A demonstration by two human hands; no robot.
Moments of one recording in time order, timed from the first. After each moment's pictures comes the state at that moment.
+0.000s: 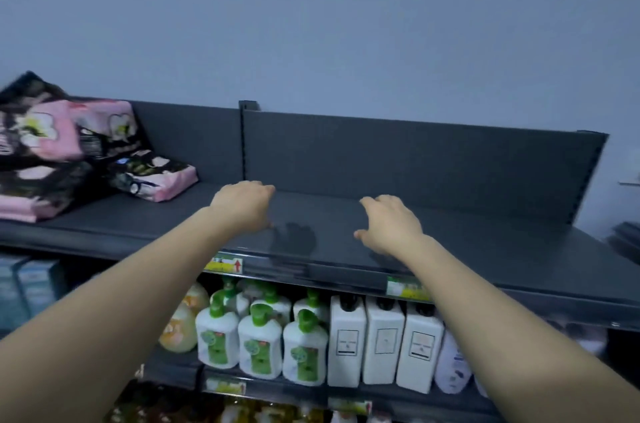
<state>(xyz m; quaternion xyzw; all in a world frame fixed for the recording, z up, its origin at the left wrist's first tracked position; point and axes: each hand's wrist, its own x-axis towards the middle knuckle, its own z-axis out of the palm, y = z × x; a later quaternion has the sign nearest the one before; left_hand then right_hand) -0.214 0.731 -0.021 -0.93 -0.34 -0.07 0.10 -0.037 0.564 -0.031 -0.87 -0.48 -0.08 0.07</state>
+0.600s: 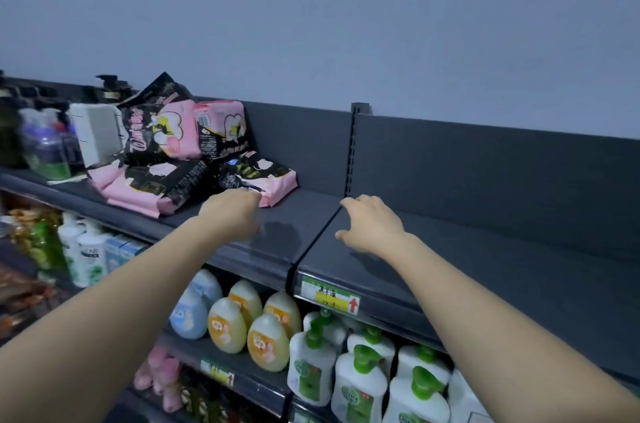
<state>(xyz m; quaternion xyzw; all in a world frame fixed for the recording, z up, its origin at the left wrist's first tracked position) -0.352 0.897 -0.052 -0.86 -0.51 -0.06 0.07 -0.140 0.785 -0.048 -0.77 -0.63 -0.05 0.08</state>
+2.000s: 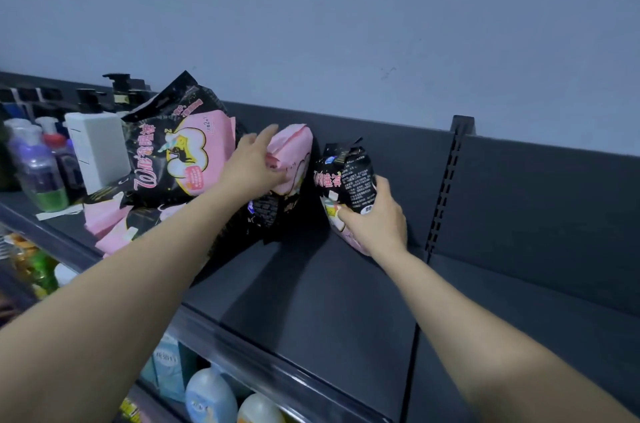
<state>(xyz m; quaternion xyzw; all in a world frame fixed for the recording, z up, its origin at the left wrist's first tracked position) -0.362 1.126 -0.006 -0.79 -0.49 -0.36 -0.11 -0.182 1.016 -0.056 -0.72 -0.48 0.07 0.50</state>
